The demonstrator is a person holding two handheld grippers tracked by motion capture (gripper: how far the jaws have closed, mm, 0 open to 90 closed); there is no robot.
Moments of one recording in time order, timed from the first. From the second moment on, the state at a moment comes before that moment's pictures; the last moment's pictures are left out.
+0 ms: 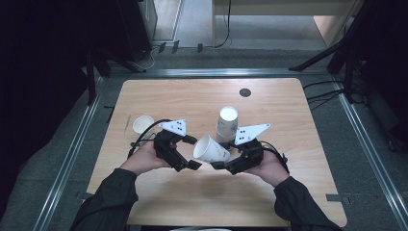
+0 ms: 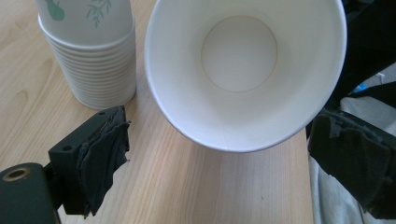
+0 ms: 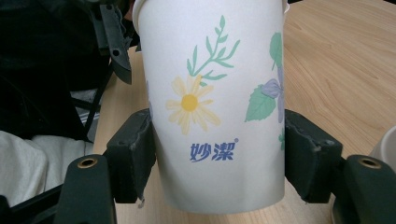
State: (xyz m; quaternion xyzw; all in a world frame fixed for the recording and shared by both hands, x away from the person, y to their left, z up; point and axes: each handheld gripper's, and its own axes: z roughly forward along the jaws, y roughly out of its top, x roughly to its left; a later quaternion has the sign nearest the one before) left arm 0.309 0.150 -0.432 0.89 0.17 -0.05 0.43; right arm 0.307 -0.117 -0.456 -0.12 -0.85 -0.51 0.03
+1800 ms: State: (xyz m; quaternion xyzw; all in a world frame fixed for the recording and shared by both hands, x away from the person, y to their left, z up) left arm 0.307 0.145 -0.433 0.85 0.18 -0.05 0.49; right arm 0.309 -0.108 -0.463 -0.12 -0.84 -0.52 0.07
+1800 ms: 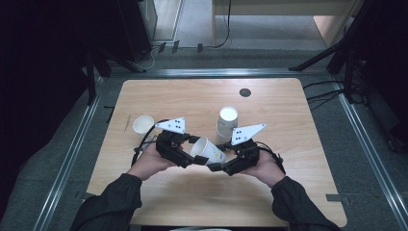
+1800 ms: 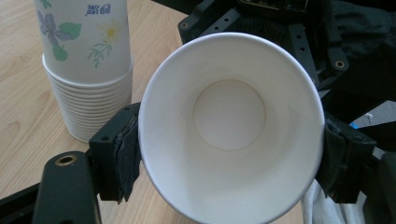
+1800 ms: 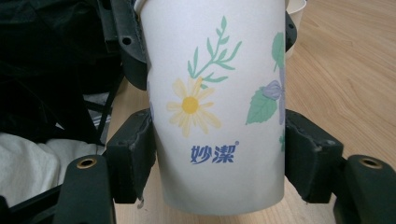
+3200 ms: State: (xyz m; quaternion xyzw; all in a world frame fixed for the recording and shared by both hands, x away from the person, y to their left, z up) left arm 0.302 0.212 -0.409 0.86 0.23 0.01 0.45; right arm 0.313 -0.137 -0.468 -0.13 -0.87 -0.48 0.02
